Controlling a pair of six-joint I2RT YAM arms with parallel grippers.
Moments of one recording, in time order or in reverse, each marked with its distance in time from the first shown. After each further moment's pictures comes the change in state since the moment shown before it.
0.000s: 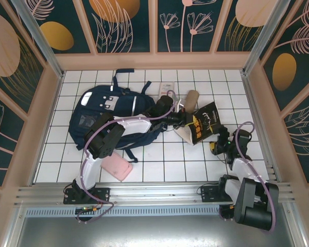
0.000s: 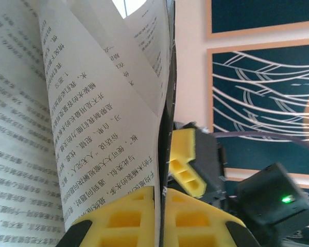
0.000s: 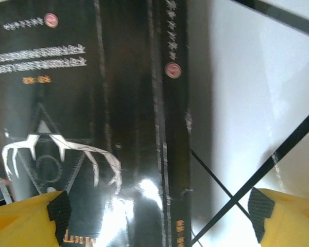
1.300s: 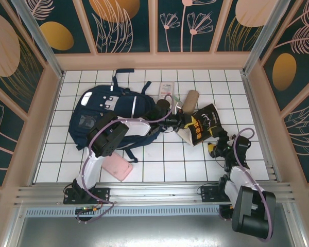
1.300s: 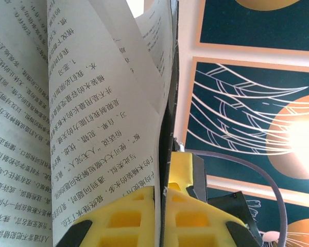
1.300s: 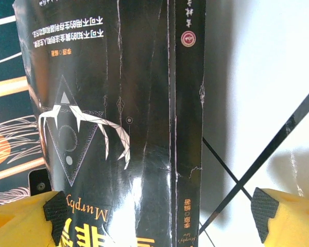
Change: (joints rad) left arm 0.009 0.047 -0.071 0.216 0.035 -0.243; right arm -0.005 -0.085 -0.122 0.161 -0.034 0.056
